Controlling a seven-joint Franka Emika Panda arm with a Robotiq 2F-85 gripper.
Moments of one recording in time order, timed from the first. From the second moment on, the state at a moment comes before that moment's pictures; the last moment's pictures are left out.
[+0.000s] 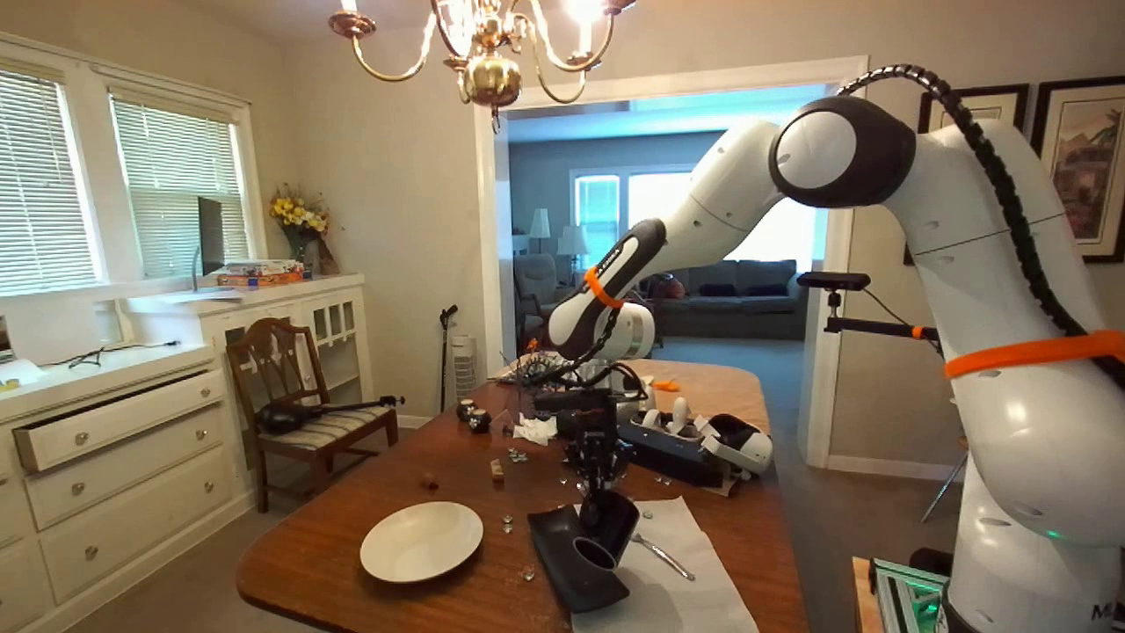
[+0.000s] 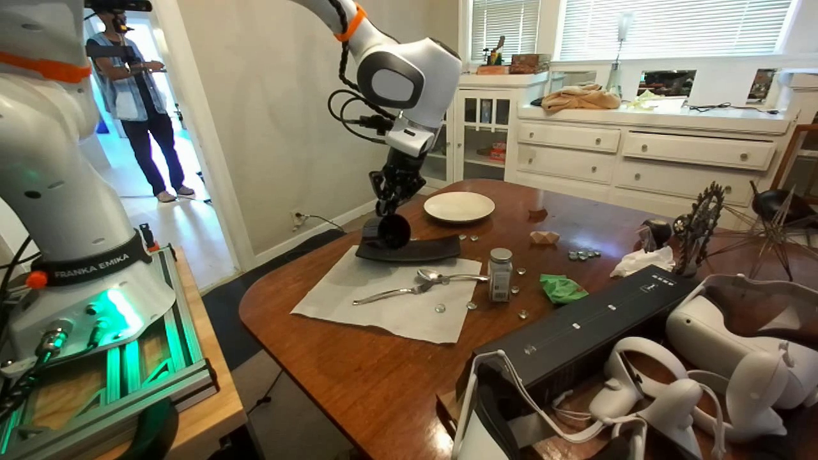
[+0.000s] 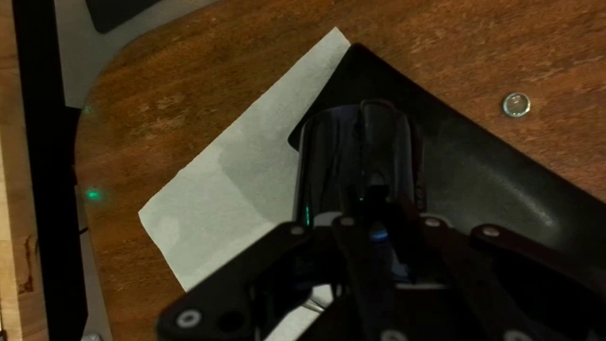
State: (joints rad) arm -0.25 0.36 -0.06 -2.07 0.32 2.10 1.19
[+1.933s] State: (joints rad) arm -0.31 0.71 -0.14 -1.71 0.80 1.53 0.88
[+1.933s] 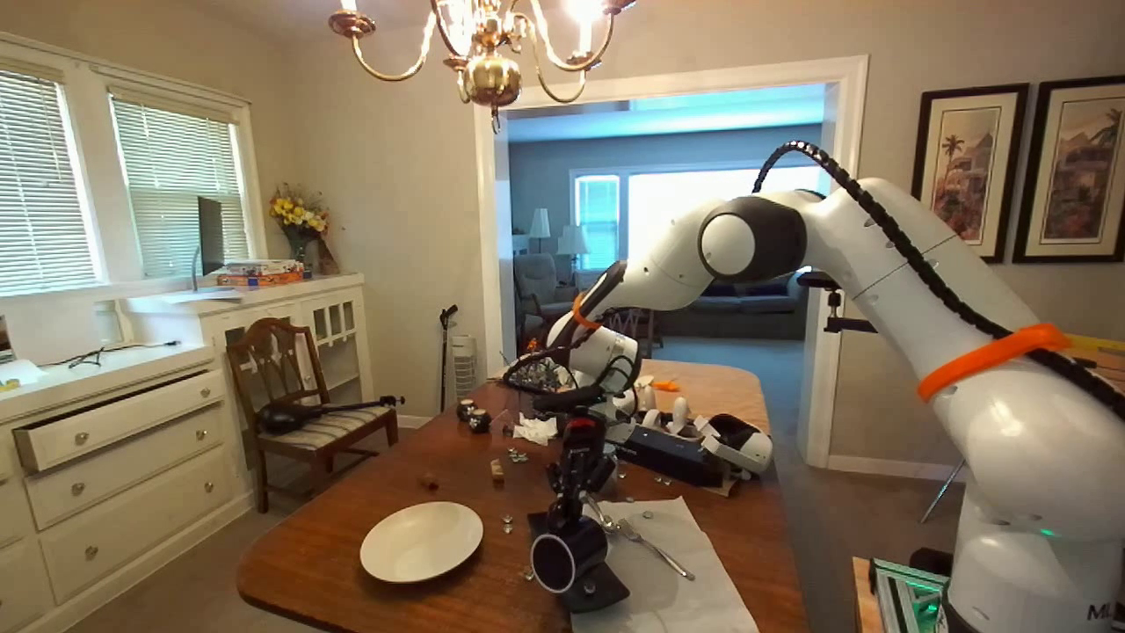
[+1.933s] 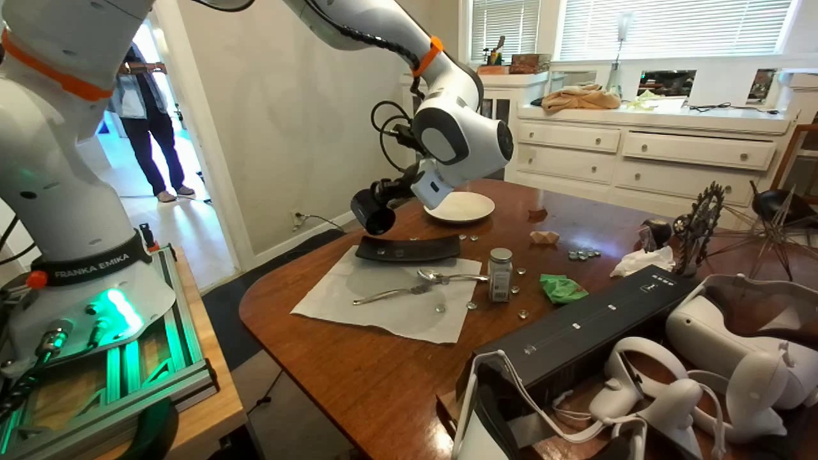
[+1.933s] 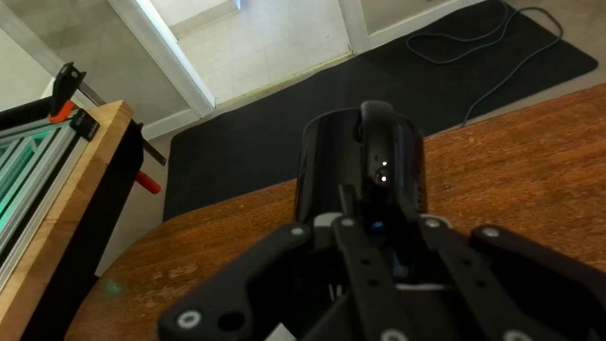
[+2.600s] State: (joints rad) arm -0.33 0.76 -0.16 -1.67 0.86 1.44 0.81
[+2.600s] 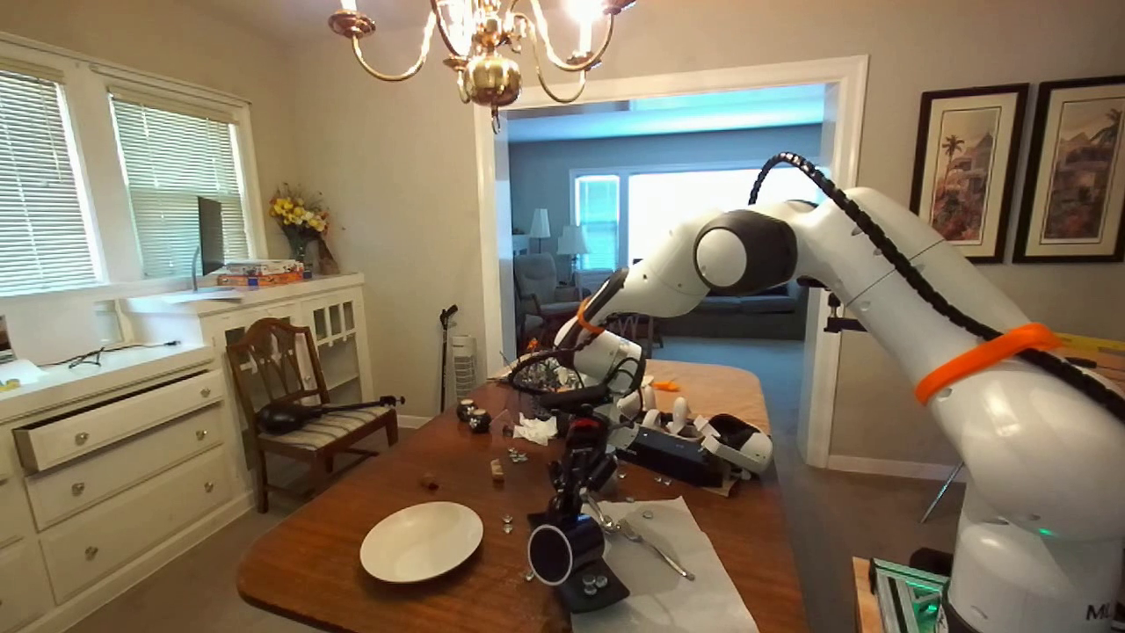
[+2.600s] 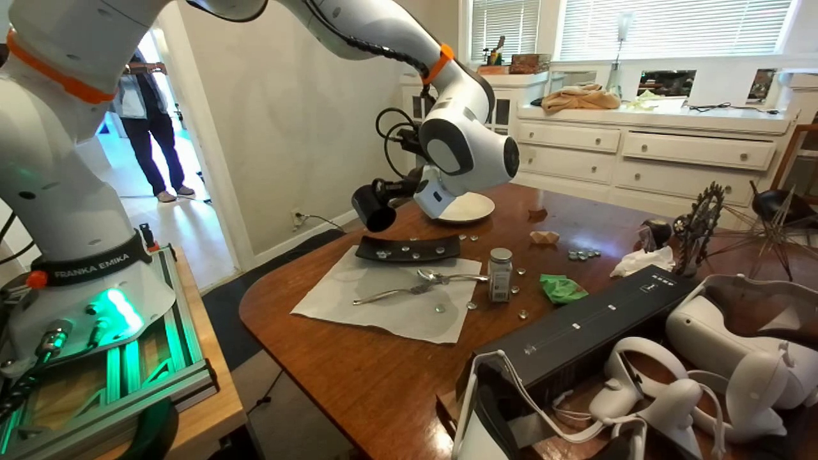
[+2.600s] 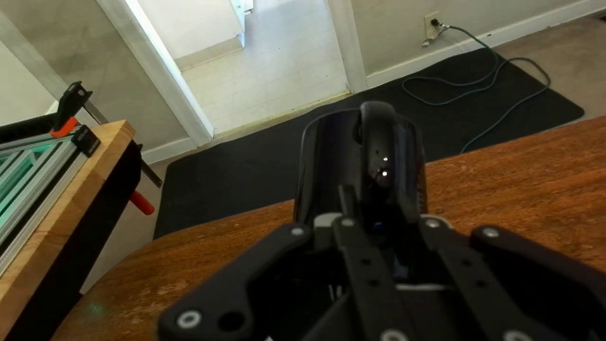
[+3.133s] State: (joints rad) arm -0.29 0.76 -0.19 -1.65 0.84 1.47 0.74
